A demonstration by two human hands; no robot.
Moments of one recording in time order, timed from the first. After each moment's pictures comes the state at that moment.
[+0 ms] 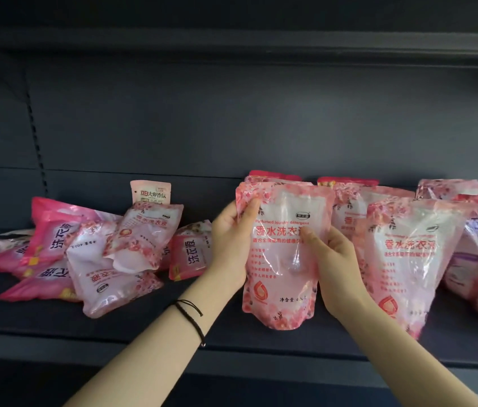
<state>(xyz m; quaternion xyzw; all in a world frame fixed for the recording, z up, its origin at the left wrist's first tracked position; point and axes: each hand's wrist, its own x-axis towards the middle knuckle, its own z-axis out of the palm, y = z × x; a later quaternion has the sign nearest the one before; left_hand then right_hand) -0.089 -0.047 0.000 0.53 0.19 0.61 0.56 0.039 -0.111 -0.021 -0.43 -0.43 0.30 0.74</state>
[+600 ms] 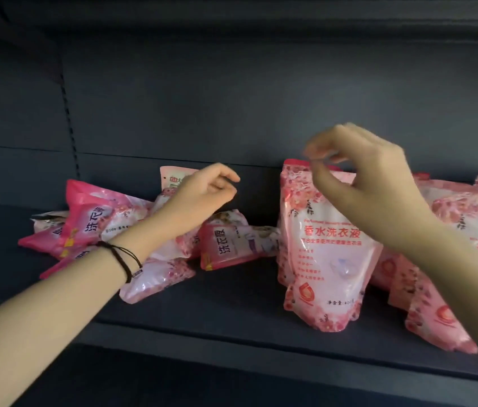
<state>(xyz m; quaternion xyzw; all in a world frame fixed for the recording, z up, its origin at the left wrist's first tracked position) -0.207 0.024 0.037 0.80 0.31 0.44 0.24 -0.006 -0.119 0.082 -0.45 -0.73 -0.24 0.45</state>
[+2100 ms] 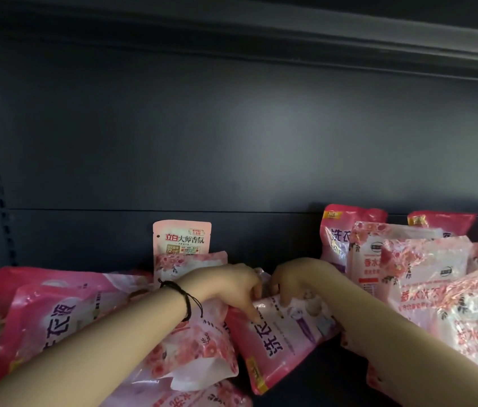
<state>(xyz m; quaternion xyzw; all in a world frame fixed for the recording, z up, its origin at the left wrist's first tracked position) -0.179 0.226 -0.008 0.98 0.20 -0.07 0.05 -0.053 0.160 0.013 -0.79 -0.58 0.17 -0.14</state>
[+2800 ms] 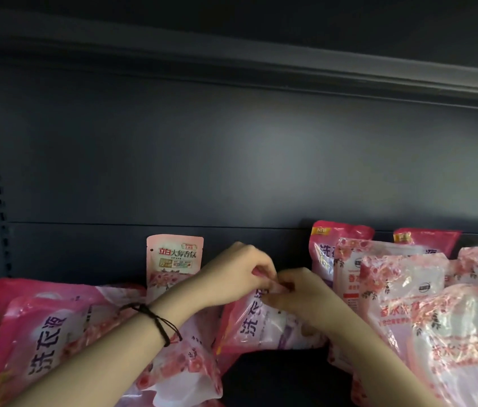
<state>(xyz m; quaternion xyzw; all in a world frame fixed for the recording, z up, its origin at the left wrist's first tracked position) -0.195 0.182 0.036 0.94 0.14 0.27 0.16 -0.064 0.083 0.012 -0.71 -0.58 0.14 0.37</state>
